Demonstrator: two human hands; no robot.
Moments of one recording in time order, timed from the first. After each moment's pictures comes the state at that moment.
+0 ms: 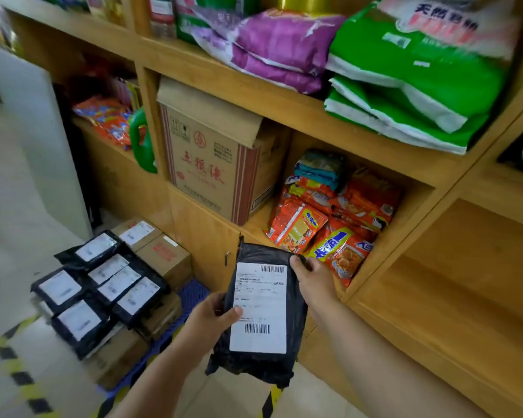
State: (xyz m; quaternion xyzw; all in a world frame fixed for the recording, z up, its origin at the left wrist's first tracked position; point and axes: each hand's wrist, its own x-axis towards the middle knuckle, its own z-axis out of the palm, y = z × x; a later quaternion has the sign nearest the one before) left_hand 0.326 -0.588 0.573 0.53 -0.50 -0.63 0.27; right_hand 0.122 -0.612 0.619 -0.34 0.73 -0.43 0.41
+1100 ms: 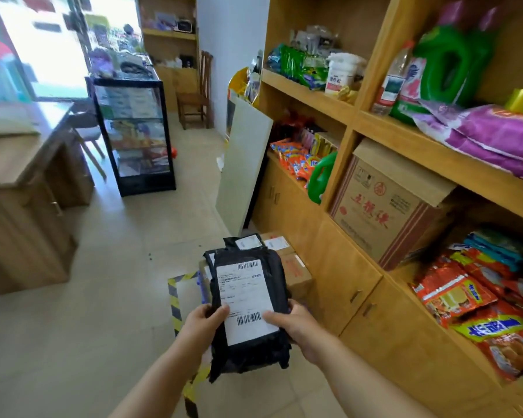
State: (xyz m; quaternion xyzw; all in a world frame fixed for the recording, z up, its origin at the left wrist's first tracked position) left_hand 0.625 -0.404 0.618 0.66 -0.18 -0.53 0.50; right_hand 0.451 -0.501 0.613 -0.52 0.53 -0.15 0.65
